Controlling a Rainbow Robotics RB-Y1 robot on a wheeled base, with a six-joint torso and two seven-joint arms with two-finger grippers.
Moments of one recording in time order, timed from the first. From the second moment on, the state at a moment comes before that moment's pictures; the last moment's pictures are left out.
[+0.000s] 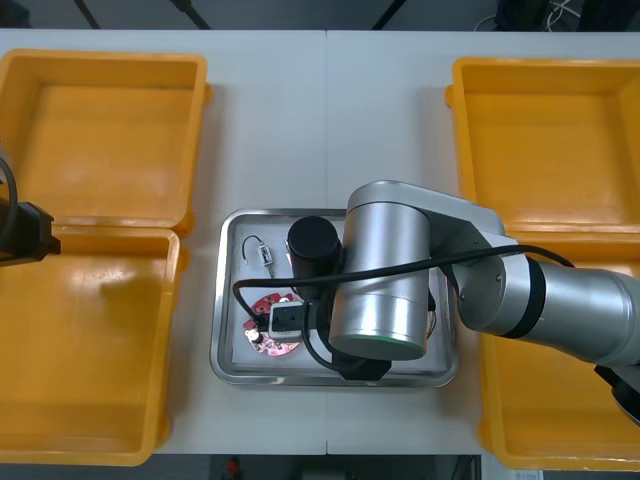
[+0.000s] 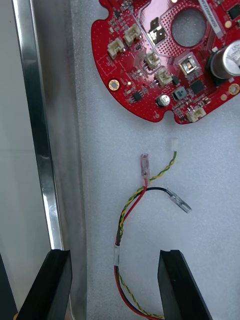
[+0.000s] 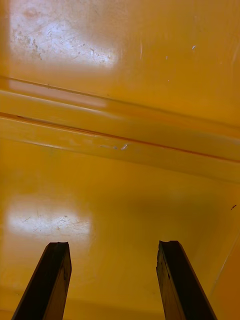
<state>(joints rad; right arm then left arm) -0.87 -0.48 1.01 -1.99 -0.77 1.79 1.68 -0.18 1.07 0.03 -2.06 0.91 1.56 -0.90</state>
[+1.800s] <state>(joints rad) -0.63 -0.44 1.11 -1.99 -0.48 1.64 1.68 -0.18 1.07 0.03 -2.06 0.96 1.56 -1.02</state>
